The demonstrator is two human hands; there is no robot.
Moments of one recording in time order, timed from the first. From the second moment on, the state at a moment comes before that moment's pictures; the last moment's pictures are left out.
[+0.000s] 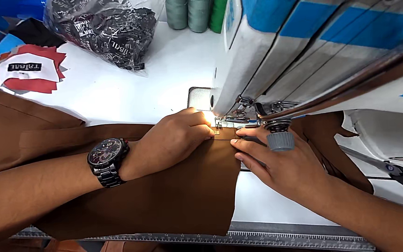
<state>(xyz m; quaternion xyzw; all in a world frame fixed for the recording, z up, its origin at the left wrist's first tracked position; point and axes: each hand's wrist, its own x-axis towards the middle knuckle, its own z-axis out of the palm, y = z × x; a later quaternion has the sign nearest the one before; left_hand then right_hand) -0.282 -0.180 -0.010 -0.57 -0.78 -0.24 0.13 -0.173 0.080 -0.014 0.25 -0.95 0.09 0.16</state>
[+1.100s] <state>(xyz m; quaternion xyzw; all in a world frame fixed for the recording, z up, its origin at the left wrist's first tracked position) -0.307 -0.179 -0.011 -0.60 -0.74 -0.27 0.12 -0.177 0.079 -0.017 0.24 -0.95 0.07 0.17</state>
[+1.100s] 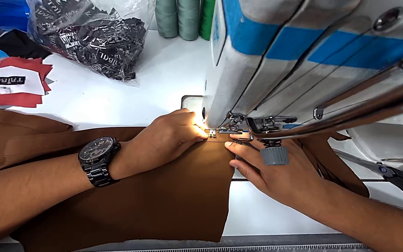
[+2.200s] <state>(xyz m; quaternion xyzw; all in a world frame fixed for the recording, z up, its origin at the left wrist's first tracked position) -0.255 -0.183 -0.017 -0.56 -0.80 -0.16 0.09 -0.182 0.077 -0.022 0.29 -0.94 0.09 0.15</state>
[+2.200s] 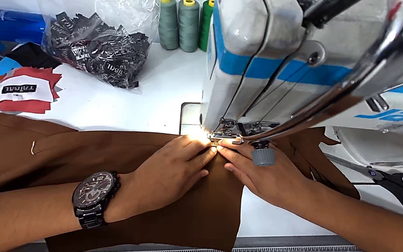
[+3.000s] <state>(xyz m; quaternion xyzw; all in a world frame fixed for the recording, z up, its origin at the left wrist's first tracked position) -0.256 -0.184 -0.022 -0.54 -0.82 -0.16 0.08 -0.188 0.079 -0.021 0.28 -0.94 0.08 0.16</state>
